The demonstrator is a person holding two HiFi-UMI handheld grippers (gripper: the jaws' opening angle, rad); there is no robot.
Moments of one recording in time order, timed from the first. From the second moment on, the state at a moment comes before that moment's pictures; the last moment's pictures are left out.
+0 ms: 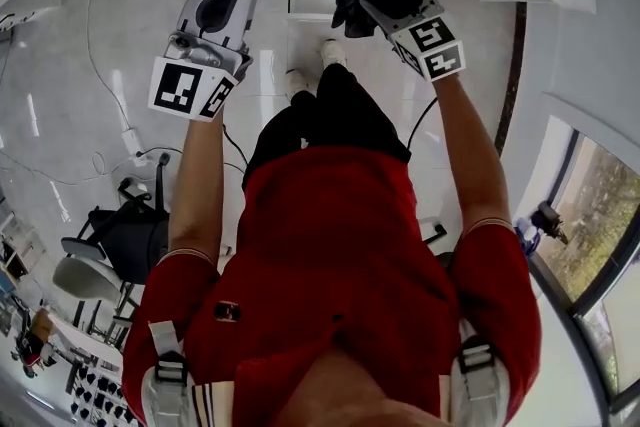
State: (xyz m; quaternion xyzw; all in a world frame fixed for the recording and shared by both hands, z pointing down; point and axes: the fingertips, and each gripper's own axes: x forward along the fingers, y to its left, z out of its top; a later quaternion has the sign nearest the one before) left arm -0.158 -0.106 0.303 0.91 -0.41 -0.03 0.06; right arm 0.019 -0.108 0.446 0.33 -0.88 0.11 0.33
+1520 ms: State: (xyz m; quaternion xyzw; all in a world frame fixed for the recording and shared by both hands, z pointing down) left arm -0.168 -0.170 0.474 0.85 -0.49 0.07 0.16; right arm 0.055 -0.210 0.841 0.28 -0.69 0.29 0.60
